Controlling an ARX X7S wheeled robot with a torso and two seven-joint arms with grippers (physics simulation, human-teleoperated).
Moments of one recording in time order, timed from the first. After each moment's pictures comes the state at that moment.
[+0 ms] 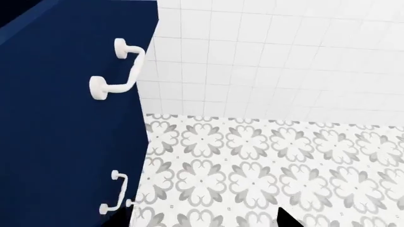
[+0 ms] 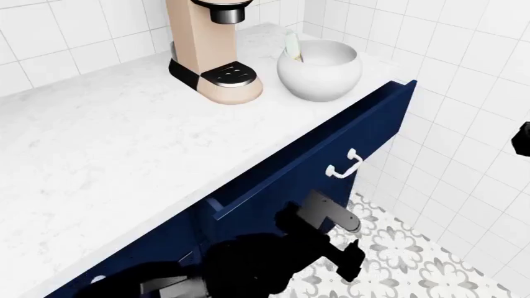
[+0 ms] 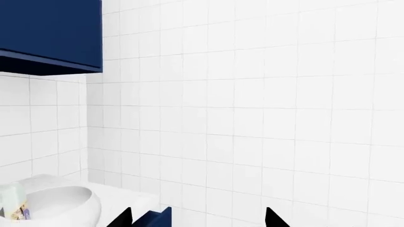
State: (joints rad) left arm -1.00 0.00 1.54 -0.61 -1.22 -0.14 -0.21; right arm 1.60 1.57 -1.36 -0.89 1.47 0.09 1.32
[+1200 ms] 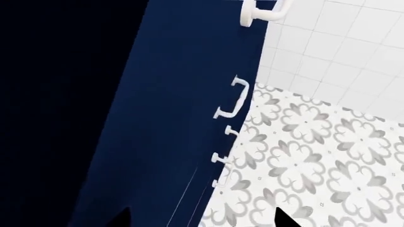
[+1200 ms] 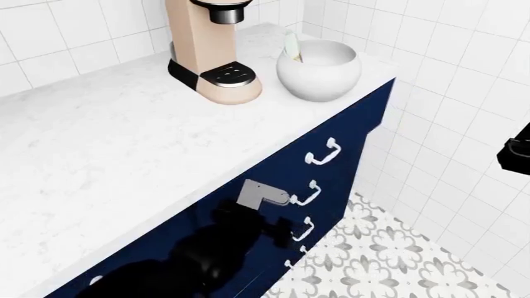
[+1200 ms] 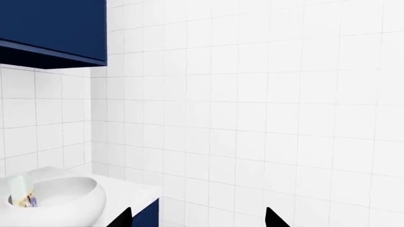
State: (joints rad) left arm -0.99 0.00 1.56 -1.05 -1.34 -0.08 -0.22; right arm 1.54 1.57 -1.38 -0.93 1.42 0.05 1.35
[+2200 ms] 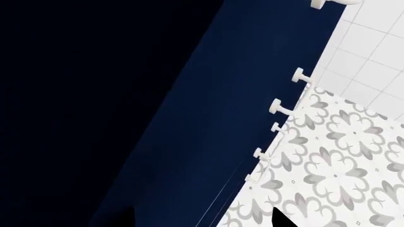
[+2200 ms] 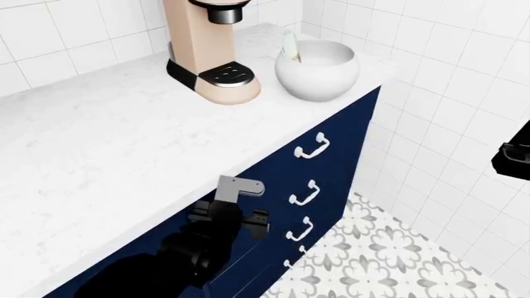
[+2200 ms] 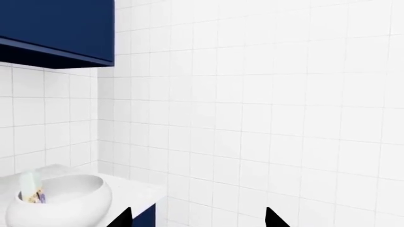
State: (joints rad) left arm -1.02 0.00 1.67 -1.18 -1.56 -0.07 -0.29; right arm 1.53 1.57 -1.36 -0.96 1.43 0.07 1.35
